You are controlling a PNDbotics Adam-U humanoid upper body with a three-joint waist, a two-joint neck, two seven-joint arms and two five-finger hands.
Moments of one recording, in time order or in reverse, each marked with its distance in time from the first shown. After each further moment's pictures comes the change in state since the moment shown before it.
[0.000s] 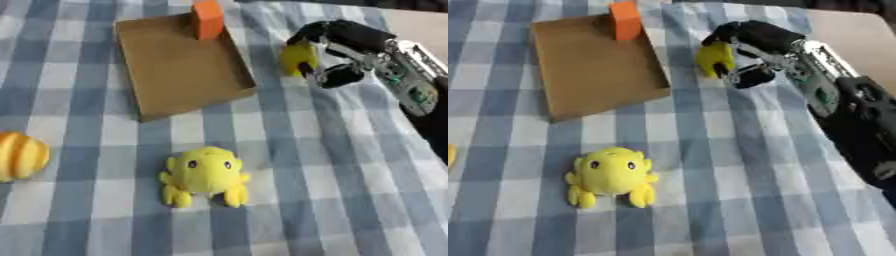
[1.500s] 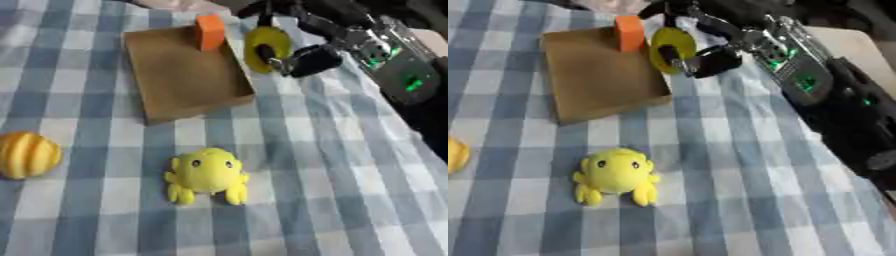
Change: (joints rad) left arm -0.006 0.003 0.000 0.000 0.021 -0.001 -0.014; right arm -0.098 0.030 0.137 -0.274 -0.329 -0.028 0.083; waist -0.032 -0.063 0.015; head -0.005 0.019
